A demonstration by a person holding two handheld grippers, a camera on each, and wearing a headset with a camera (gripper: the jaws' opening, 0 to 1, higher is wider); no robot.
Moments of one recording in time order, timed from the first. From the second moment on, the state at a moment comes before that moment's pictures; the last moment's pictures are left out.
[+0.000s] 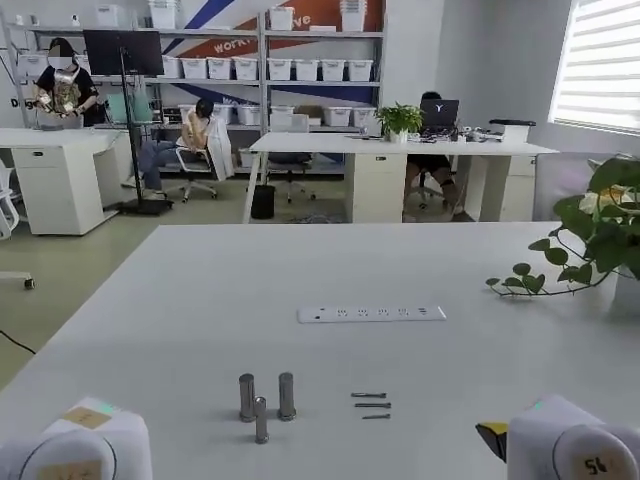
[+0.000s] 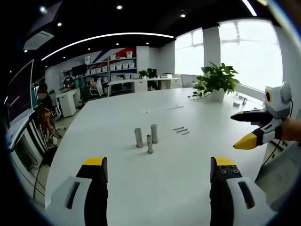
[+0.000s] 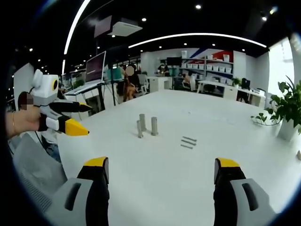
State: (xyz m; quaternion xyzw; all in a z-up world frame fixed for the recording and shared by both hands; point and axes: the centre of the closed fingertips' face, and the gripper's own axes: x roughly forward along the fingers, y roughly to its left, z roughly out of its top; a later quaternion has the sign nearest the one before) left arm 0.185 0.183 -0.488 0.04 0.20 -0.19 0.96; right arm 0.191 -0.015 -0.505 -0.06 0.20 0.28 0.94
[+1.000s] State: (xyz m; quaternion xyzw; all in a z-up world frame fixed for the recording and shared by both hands) left arm 0.181 0.175 -0.489 0.04 0.18 -0.21 0.96; right arm 0.185 -0.018 -0.509 -0.05 0.19 0.27 0.94
